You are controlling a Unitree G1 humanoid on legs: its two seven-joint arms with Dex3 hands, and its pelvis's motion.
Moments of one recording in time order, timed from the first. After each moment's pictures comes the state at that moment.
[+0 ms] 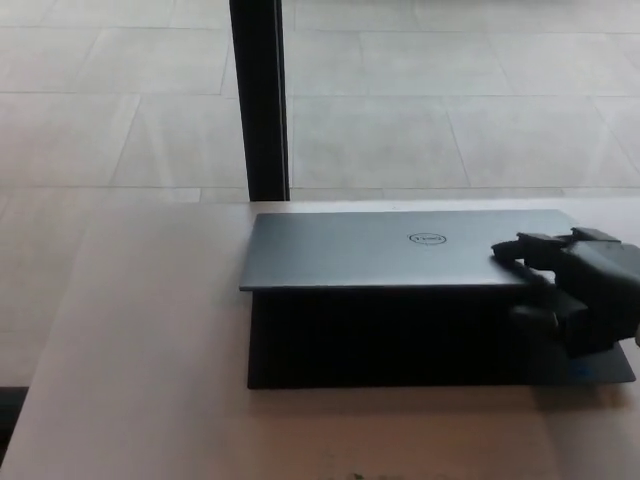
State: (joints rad) left_arm -0.04 0.55 0.79 1.24 -0.31 0.03 -0.05; right_arm -0.60 -0.77 0.58 0.54 -0.40 -0.16 0.06
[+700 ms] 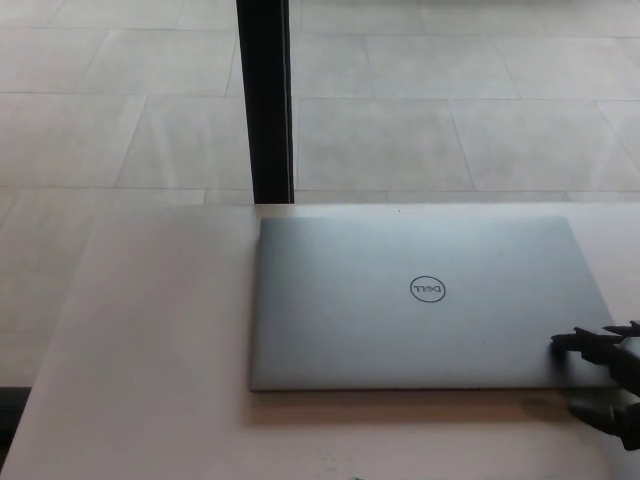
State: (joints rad) left_arm -0.05 0.57 0.77 1.26 -0.36 0.03 -0.04; right_arm -0.40 -0.76 0.47 0.62 -0.47 -0.22 0.05
